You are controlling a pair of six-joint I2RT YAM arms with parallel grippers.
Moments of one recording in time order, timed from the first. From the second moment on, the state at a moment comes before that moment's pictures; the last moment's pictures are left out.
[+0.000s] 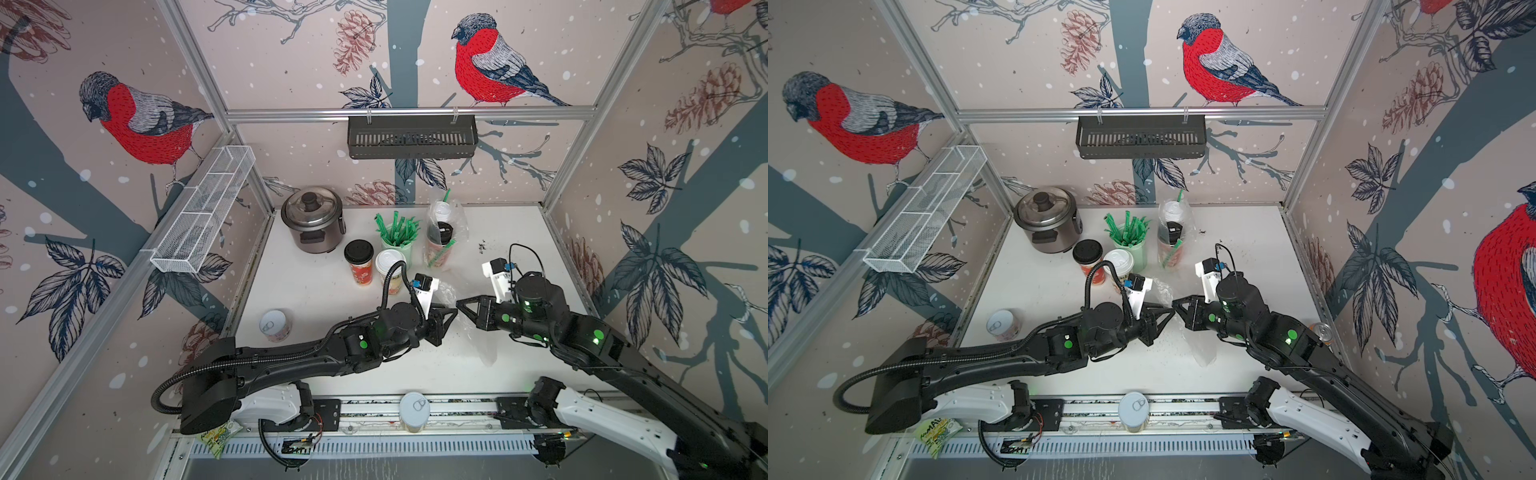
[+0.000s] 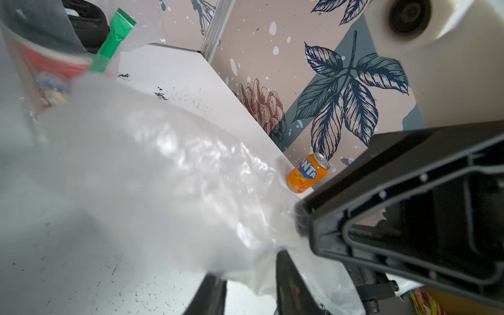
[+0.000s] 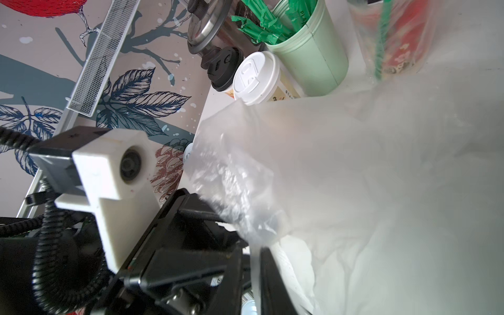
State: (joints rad) left arm -1.21 1.26 0.77 0.23 -0.16 -0.63; right arm 0.85 0.76 0.90 -0.63 -0.15 0.80
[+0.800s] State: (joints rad) left arm -1.21 1.11 0.73 0.13 -0.25 -0.64; right arm 0.85 0.69 0.84 -0.62 -0.13 0.82
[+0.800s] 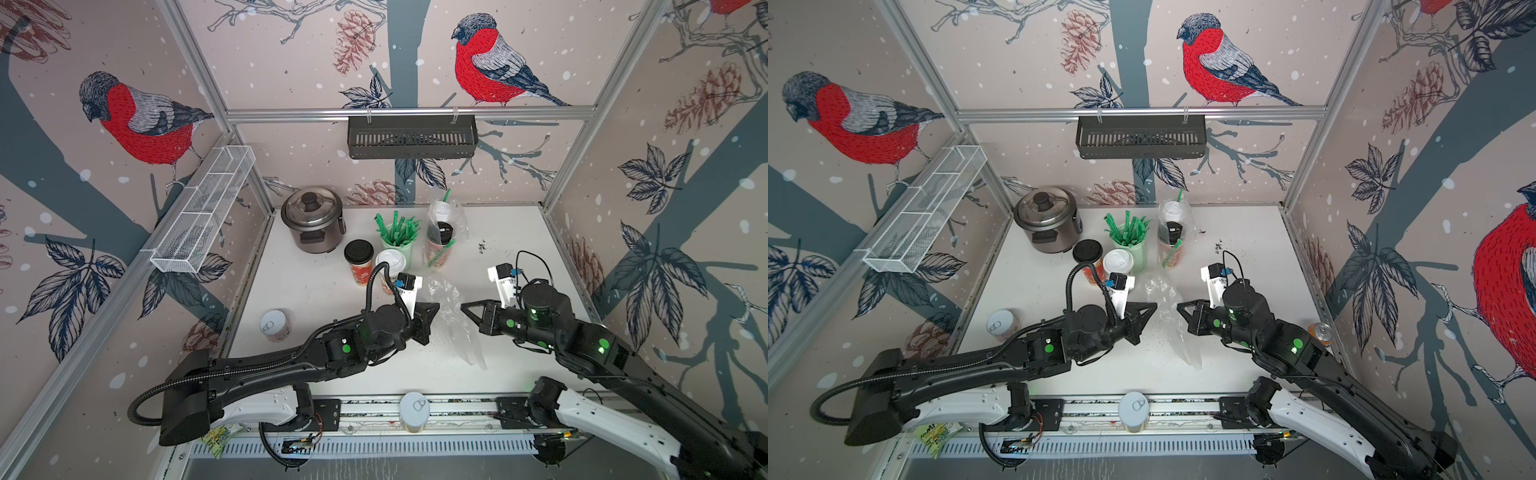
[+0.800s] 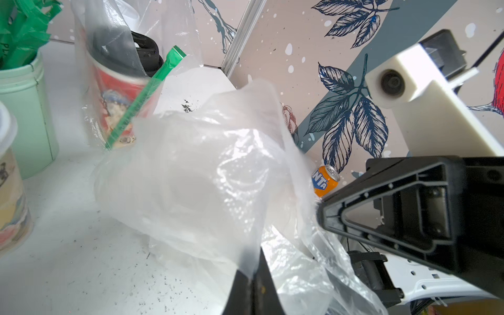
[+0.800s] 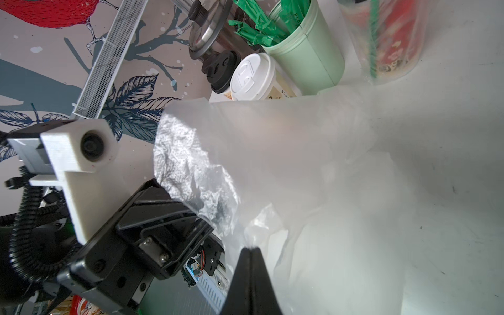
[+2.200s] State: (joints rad) left arm -1.21 0.99 0.77 -0.07 -0.20 -0.61; right arm 0.94 0.77 0.89 -0.58 -0.19 0.76
